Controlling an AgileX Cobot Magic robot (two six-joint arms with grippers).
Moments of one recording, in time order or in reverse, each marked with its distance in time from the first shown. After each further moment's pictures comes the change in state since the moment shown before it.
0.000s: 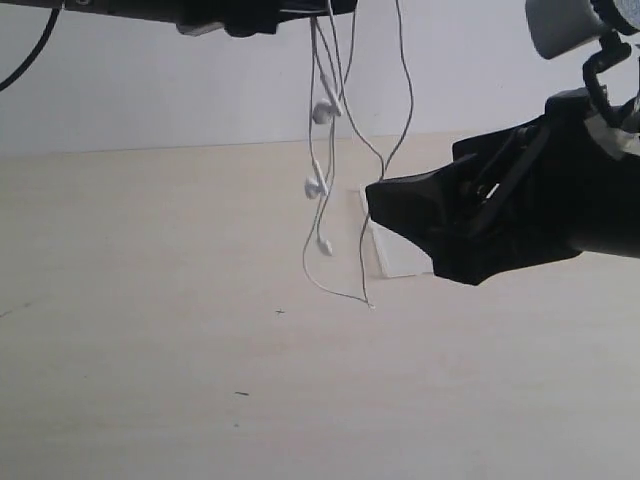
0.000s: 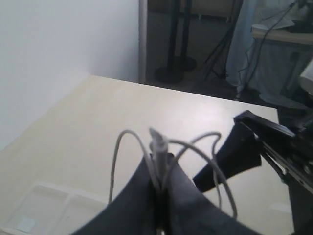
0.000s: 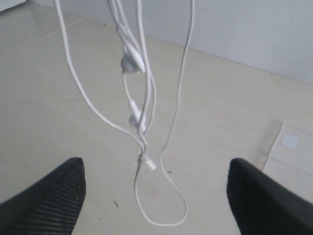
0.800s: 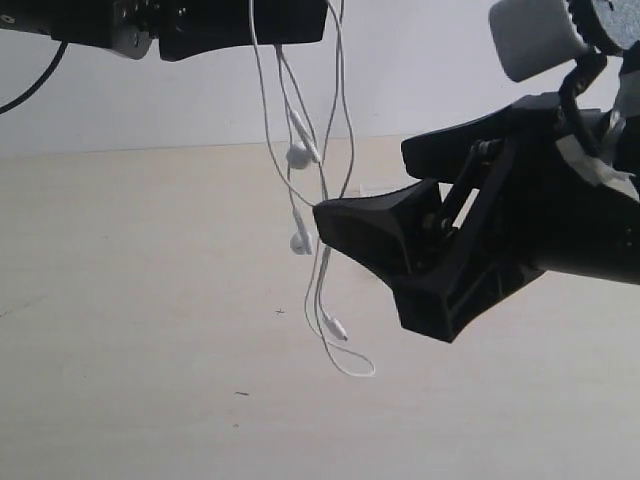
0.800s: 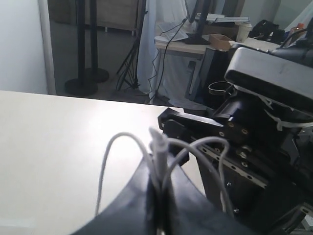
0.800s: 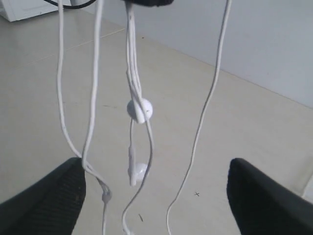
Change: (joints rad) left arm 0.173 0.066 0.000 -0.151 0.510 0.152; right arm 0.123 0.002 0.001 0.081 -0.063 -0.141
